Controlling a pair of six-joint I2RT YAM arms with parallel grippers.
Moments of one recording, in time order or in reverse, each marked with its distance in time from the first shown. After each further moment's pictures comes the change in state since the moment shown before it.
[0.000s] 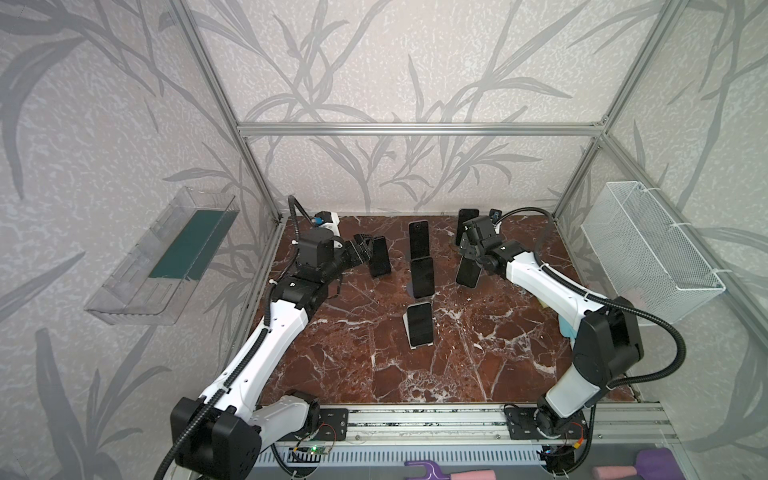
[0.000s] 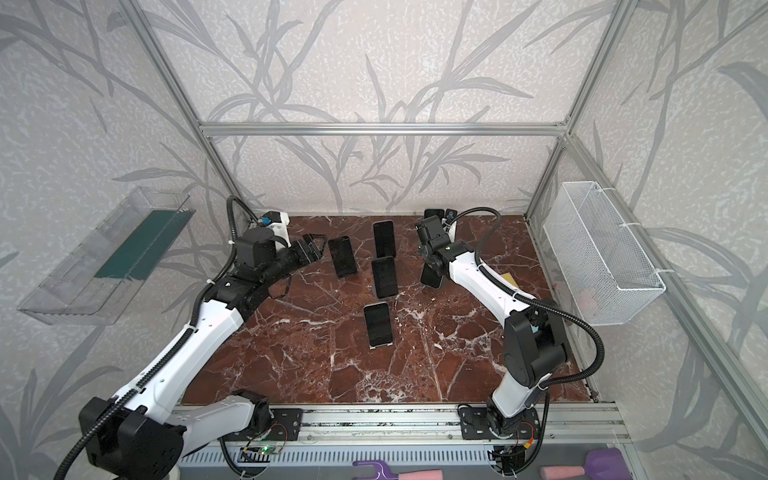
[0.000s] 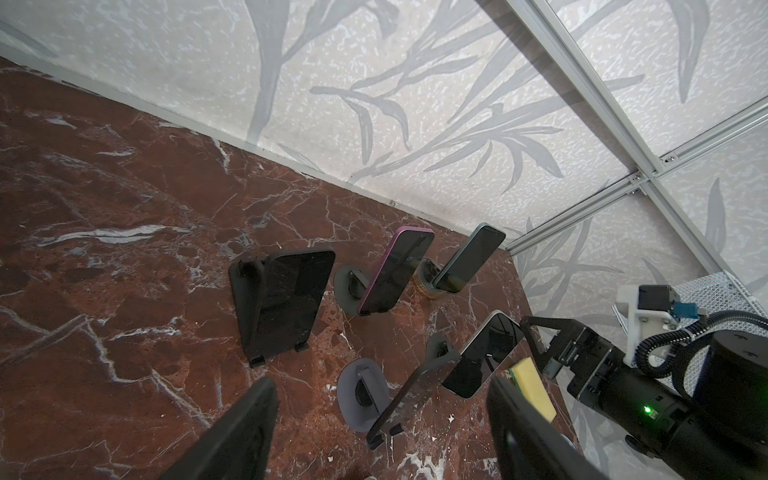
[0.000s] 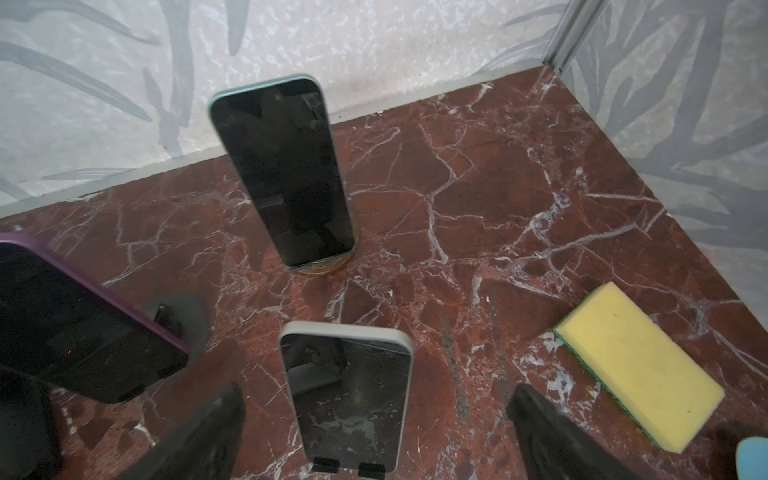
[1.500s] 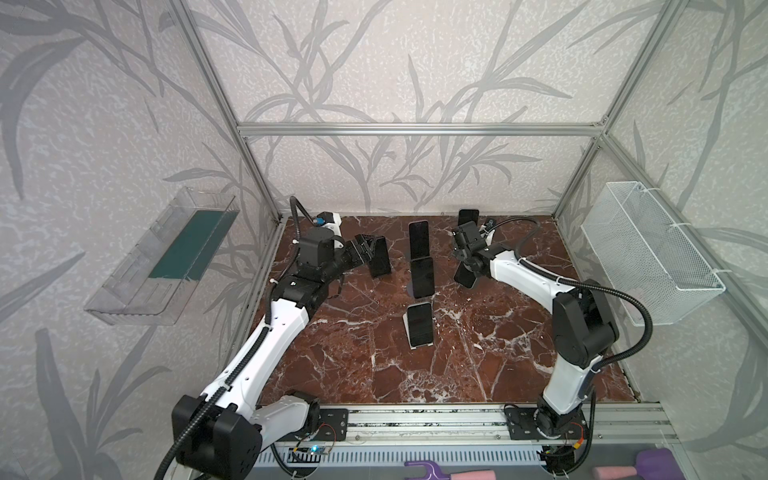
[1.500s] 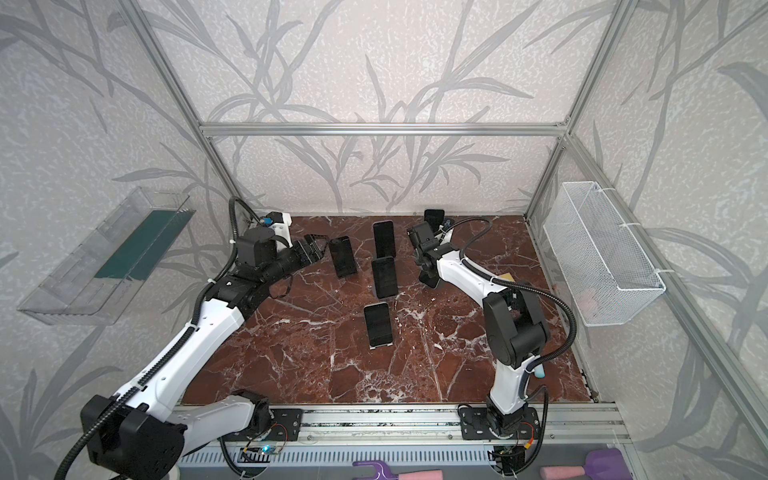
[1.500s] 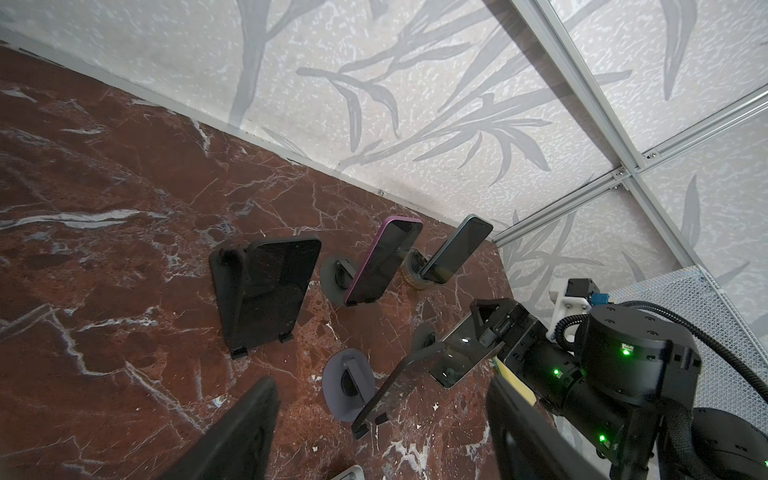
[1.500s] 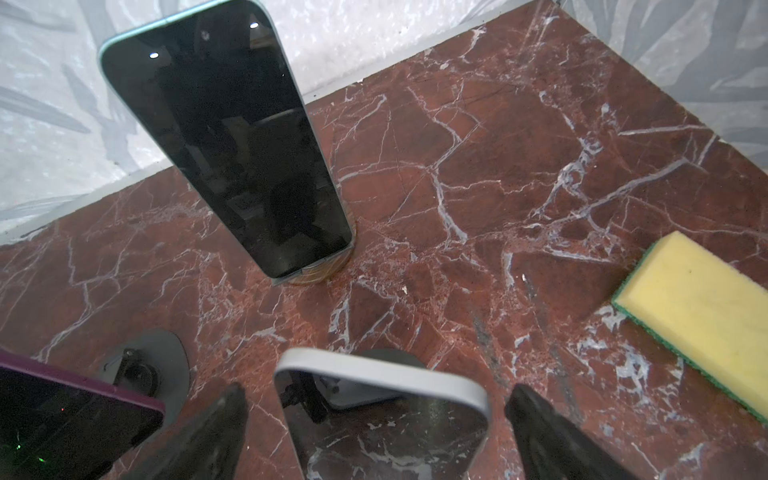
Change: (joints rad) left arm 0.001 0.010 0.002 0.001 0.049 -0.034; right arm 0.033 0.151 0.011 0.084 0.059 0.178
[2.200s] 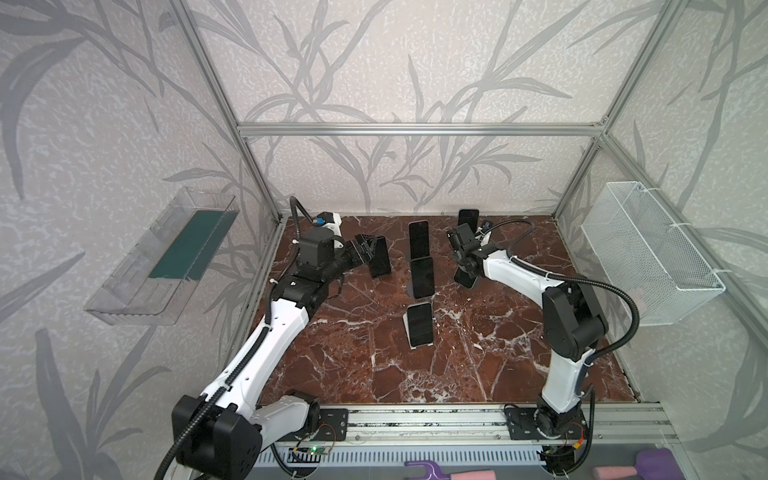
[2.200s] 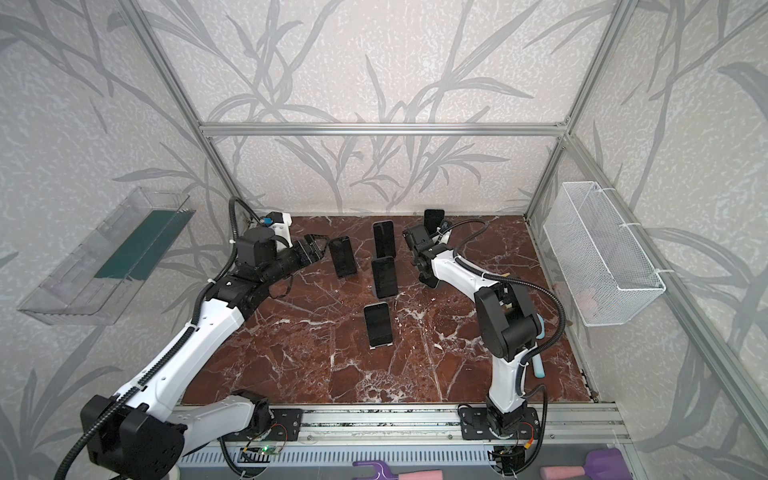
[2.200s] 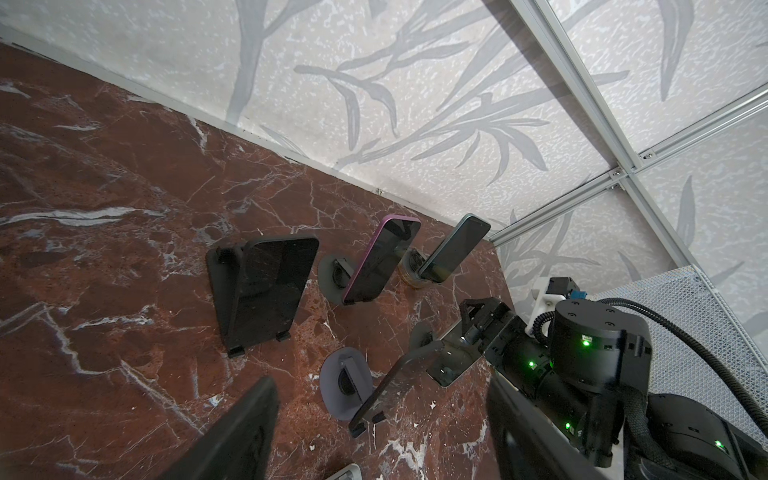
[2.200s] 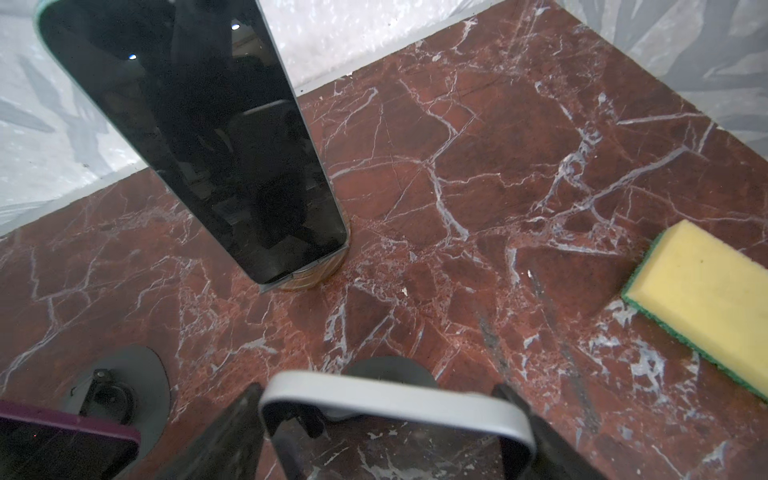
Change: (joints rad) left arm 0.010 0.000 0.000 0.000 0.008 -0.004; right arm 0.004 0.064 0.024 0.008 0.035 0.024
